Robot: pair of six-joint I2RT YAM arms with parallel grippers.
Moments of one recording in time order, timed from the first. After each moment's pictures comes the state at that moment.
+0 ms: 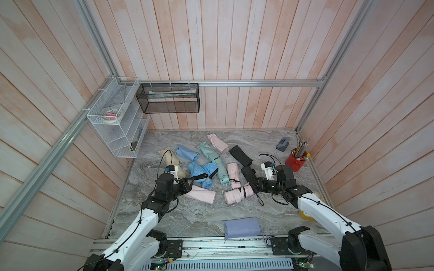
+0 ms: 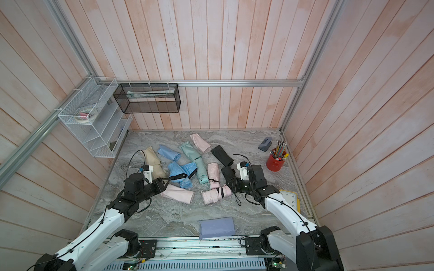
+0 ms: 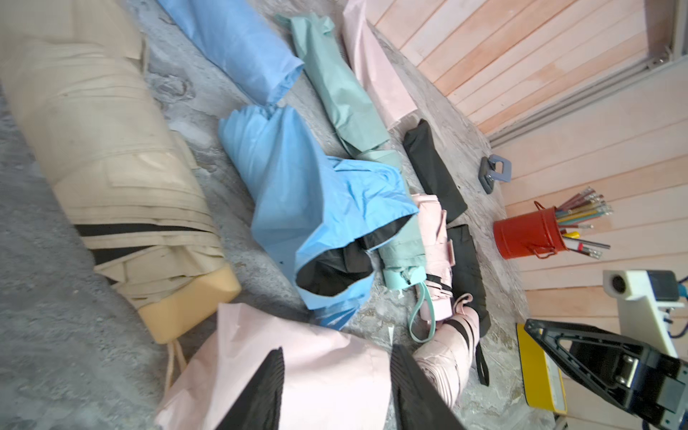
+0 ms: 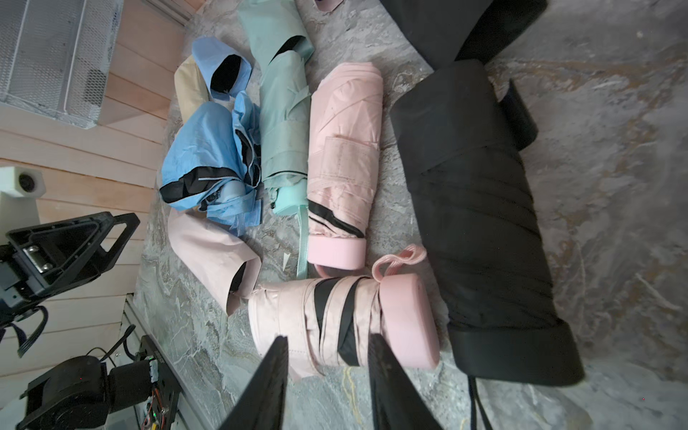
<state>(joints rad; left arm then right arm) -0.30 0.89 0.42 -0.11 0.26 -0.65 0.34 1.08 0.54 -0.22 -0.50 0.51</state>
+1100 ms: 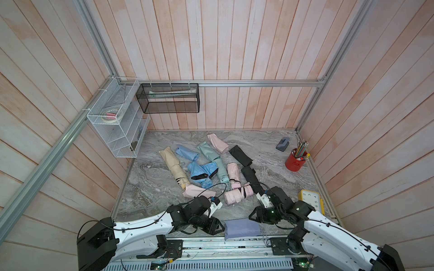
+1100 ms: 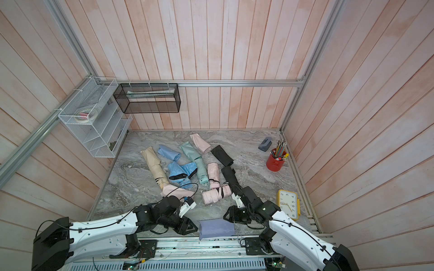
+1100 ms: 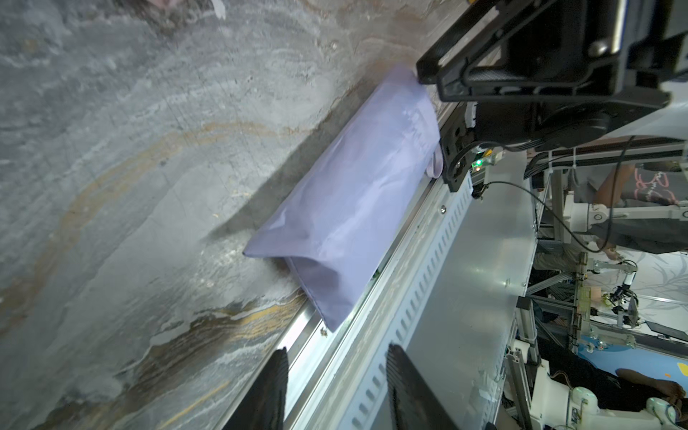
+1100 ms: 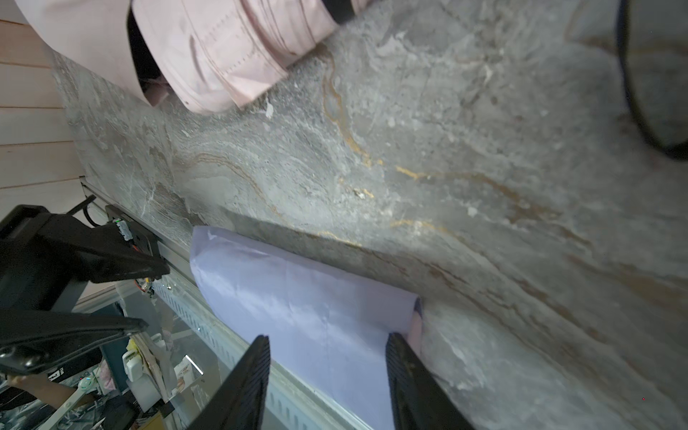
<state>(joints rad) -1.04 1.08 0.42 -0.20 0.49 -0.67 0.68 0.79 0.40 -0.70 -0.44 0.77</state>
